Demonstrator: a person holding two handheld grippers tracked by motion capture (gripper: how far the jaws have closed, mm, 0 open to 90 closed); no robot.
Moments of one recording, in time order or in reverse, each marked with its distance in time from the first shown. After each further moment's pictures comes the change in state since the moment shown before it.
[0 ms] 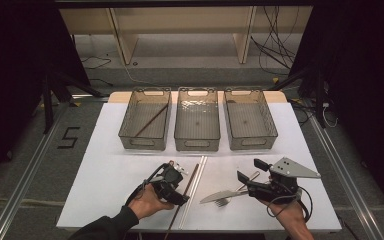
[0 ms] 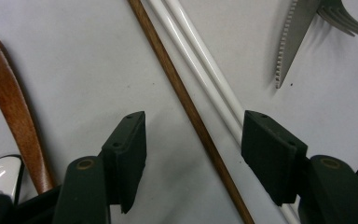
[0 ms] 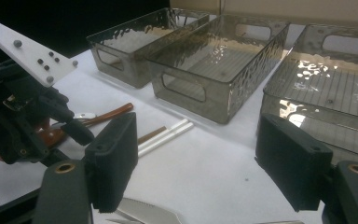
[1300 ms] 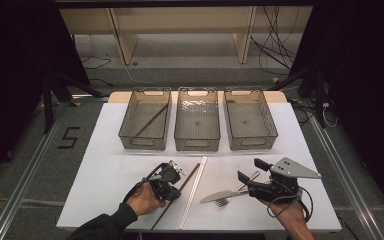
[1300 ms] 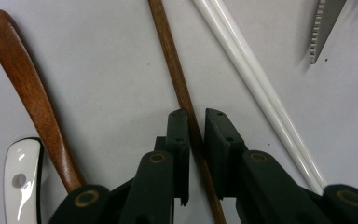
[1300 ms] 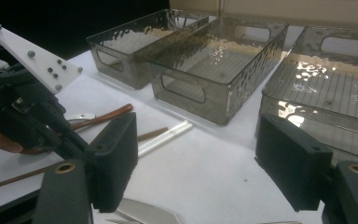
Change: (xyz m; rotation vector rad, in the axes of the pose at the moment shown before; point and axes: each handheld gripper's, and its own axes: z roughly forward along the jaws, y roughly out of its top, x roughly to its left) left arm 0.011 -0.002 0.003 0.071 0.025 0.016; right arm 0.000 0.001 -0.001 -0.003 -0.004 -0.001
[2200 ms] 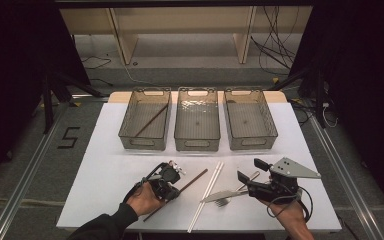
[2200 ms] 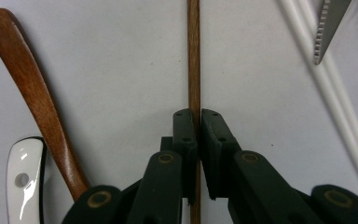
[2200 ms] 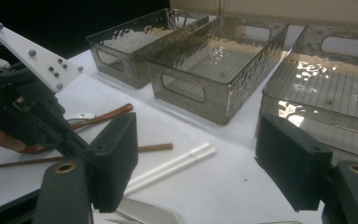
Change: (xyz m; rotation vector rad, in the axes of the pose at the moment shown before) left arm 0.001 0.000 0.001 -0.005 0.006 -0.004; right arm 0.000 0.000 0.000 0.003 -0.001 -0.004
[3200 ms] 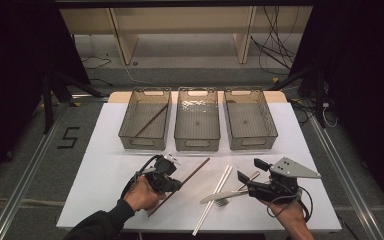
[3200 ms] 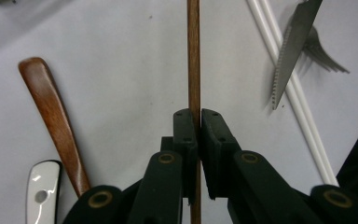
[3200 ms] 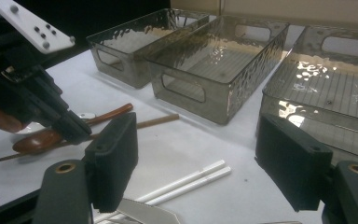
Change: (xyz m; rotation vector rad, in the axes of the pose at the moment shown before) left arm 0.011 0.007 -0.028 -0.157 -0.090 -0.061; right arm 0.000 0.000 0.000 0.000 0.001 0.002
